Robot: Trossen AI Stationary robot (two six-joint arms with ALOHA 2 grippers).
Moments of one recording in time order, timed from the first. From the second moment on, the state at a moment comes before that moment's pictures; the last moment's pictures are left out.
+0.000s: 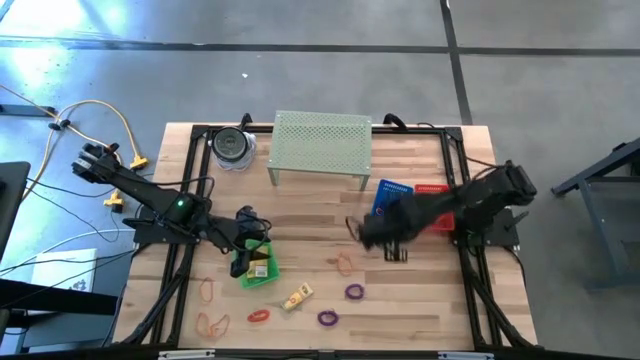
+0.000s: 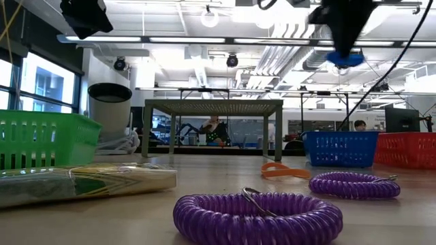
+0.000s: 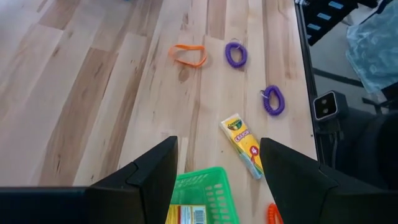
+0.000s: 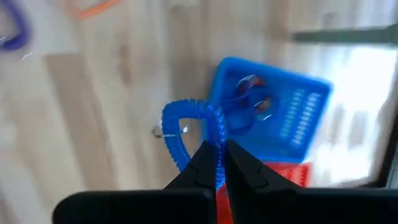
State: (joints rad) left arm -0.46 1.03 0.86 -0.50 -0.23 -0.59; right arm 0.27 1.66 1.53 -1.46 0.23 0.35
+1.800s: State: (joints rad) left arm -0.34 0.90 0.88 -0.69 -0.27 -0.60; right arm 0.00 1.52 1.27 -1.23 0.39 0.36
